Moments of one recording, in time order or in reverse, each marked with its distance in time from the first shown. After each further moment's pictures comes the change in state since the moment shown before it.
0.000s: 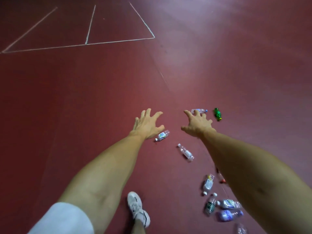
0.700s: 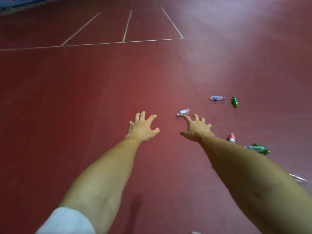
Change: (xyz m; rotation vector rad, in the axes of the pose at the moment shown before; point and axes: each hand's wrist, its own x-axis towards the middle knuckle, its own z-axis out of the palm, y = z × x) left_hand -0.521 -0.045 0.052 -0.003 0.045 -0.234; right_hand -0.474 -0.076 0.116 -0.062 -0.034 -0.166
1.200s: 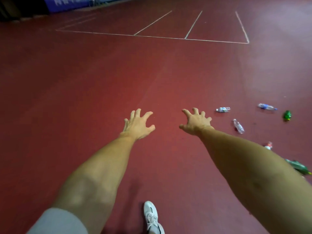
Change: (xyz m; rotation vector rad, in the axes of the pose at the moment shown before) left_hand -0.400 -0.032 0.047 -0.049 0.153 -0.410; right_hand -0.291 -0.054 0.061 -0.104 0.005 -0.413
